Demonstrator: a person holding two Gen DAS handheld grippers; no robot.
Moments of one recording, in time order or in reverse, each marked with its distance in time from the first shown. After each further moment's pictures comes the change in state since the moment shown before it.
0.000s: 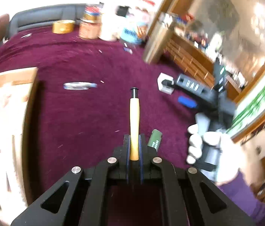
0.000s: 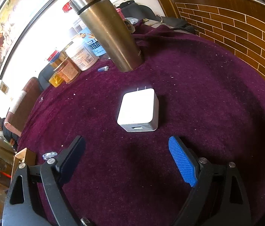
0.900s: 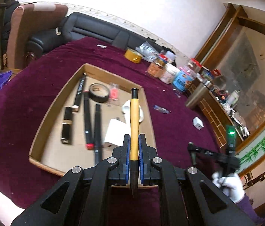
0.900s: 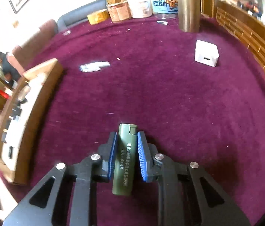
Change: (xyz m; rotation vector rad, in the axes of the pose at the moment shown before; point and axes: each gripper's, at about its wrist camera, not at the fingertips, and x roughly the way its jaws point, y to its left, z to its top) left arm -0.153 0.163 -0.078 -0.292 -0.256 0.103; right arm -0.033 0.114 -0.108 -0.323 0.234 -0.023
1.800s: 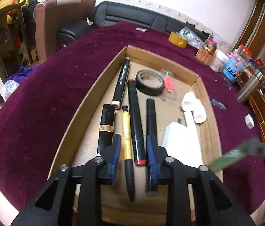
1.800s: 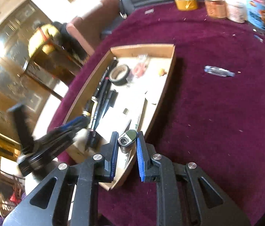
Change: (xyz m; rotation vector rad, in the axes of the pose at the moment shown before) left arm 0.055 0.041 0.011 -0.011 0.083 0.318; right arm 0.028 0.166 0.013 -0.247 0.220 0.330
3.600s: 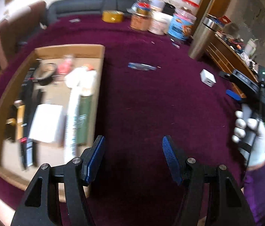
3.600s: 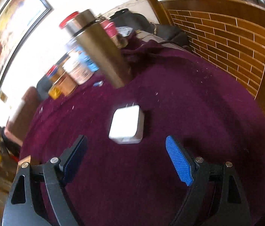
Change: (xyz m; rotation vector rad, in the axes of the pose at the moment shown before) left arm 0.004 -0.193 -0.030 0.260 0.184 -0.134; right arm -0.145 -0.309 -0.036 0.575 -0.588 -0.341
